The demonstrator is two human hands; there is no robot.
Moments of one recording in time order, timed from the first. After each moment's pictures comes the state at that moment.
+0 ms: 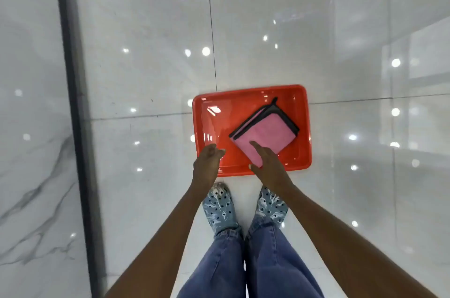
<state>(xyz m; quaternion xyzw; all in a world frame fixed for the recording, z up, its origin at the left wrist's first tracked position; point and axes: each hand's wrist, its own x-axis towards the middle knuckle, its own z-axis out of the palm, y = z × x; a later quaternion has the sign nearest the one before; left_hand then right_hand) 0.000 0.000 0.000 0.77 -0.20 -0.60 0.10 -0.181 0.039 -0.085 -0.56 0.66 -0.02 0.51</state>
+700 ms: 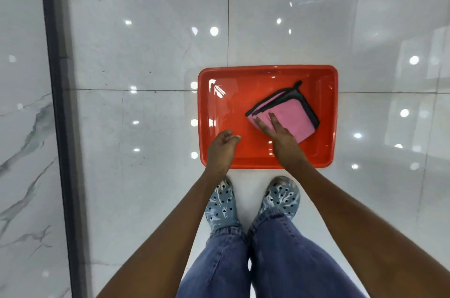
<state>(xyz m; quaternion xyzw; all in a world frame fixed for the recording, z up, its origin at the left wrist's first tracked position) -0.007 0.016 -0.091 0.76 -0.17 -0.62 0.12 -0.187 0.023 -0.182 -0.72 0.59 0.03 0.38</state>
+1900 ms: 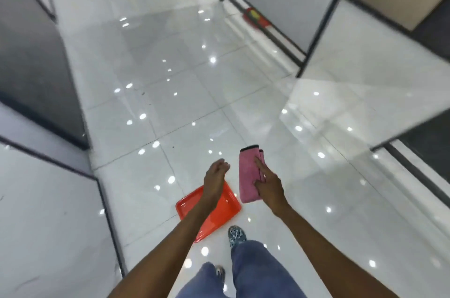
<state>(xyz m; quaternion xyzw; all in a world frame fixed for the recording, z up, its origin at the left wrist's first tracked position) -0.142 0.022 0.612 0.57 -0.45 -0.66 0.19 -0.278 0.104 0.616 -0.30 0.79 -0.35 0.40</state>
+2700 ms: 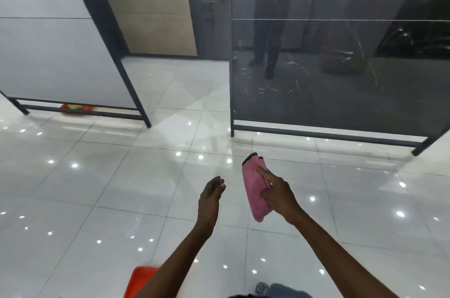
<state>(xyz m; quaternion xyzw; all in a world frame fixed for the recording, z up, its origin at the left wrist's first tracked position) -0.340 0.312 0.682 0.23 -0.64 -0.73 0.00 -0.390 0.491 0.720 -0.02 0.87 -0.46 0.18</state>
